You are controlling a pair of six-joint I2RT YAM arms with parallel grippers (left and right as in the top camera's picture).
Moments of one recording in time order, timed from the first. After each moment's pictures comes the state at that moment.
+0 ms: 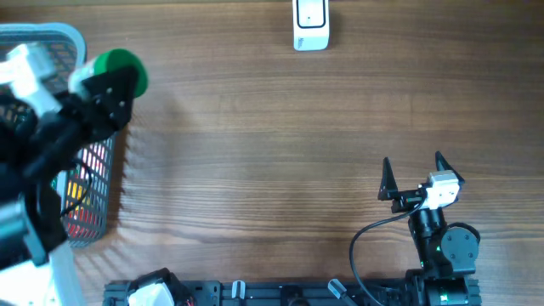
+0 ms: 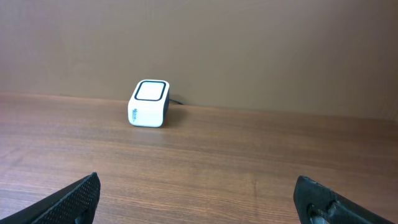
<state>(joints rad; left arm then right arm) 0.35 1.07 1.50 -0.91 0.69 -0.36 0.04 0.01 0.01 0.00 -0.06 -0.04</state>
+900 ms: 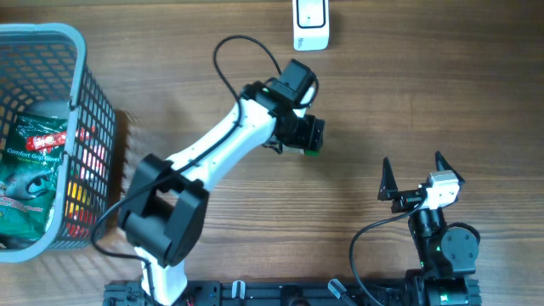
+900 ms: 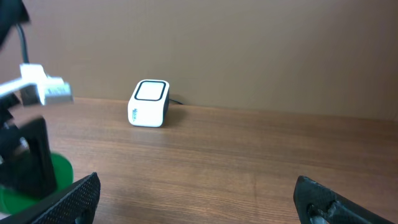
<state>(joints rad) -0.63 1.95 1.50 -0.83 0.20 -0.38 0.04 0.01 0.01 0.00 -0.06 -0.04</state>
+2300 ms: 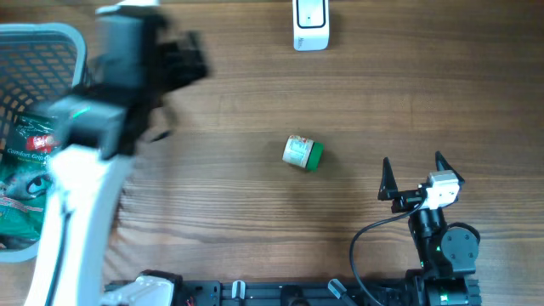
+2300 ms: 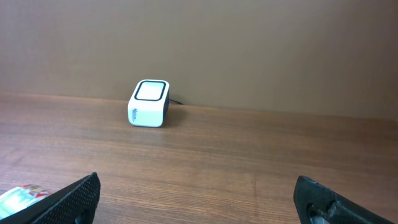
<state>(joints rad) -0.18 1.38 1.69 -1.02 -0.19 -0.49 0.04 0.01 0.01 0.00 -0.06 -0.04</state>
